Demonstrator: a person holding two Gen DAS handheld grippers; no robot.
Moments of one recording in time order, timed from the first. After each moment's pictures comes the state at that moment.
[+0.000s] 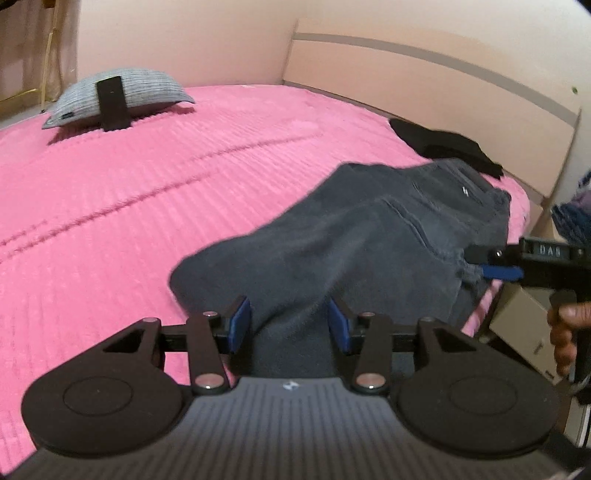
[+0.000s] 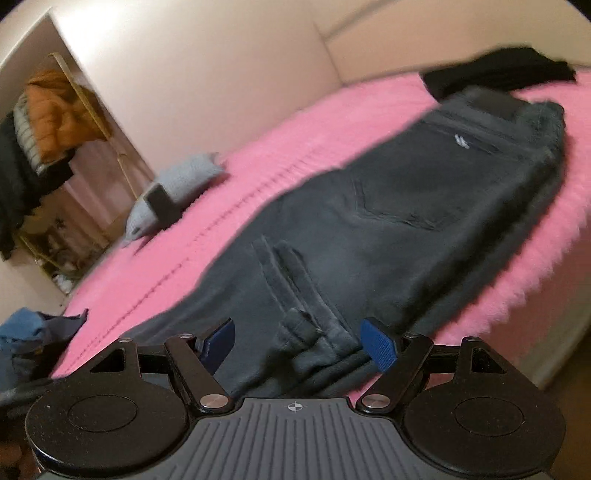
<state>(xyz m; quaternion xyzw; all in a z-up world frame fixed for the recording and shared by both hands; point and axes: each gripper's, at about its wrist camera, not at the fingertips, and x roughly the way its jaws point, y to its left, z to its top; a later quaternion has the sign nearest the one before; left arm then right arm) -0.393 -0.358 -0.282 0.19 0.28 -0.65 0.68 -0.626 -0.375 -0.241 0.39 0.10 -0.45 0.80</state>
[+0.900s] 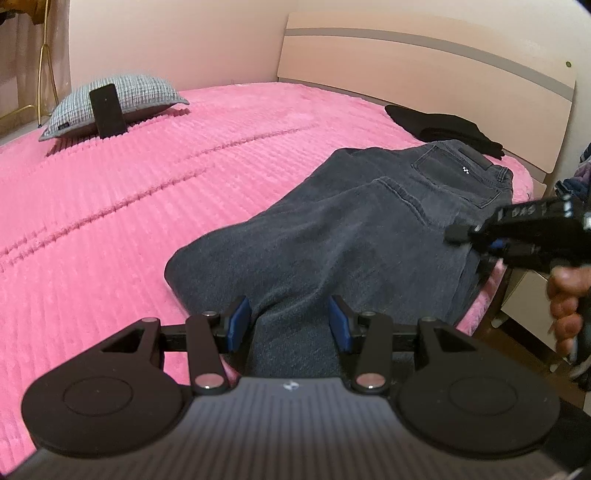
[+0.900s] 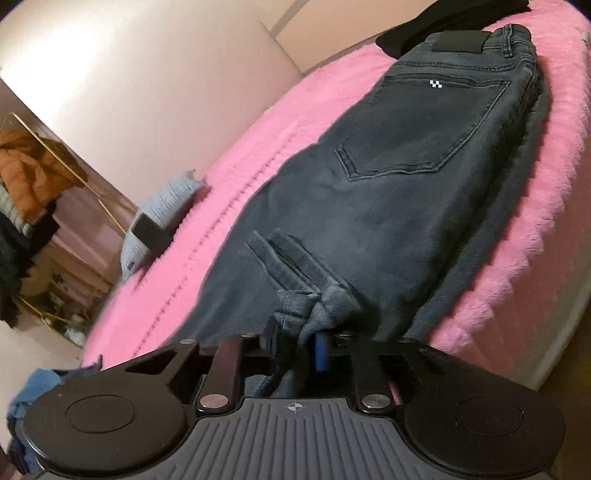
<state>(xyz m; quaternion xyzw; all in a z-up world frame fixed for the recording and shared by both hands) -0.405 -0.347 -0.287 0.21 0.25 -0.65 0.68 -0.618 -0.389 -0.254 0.46 0.04 -0.46 0.76</state>
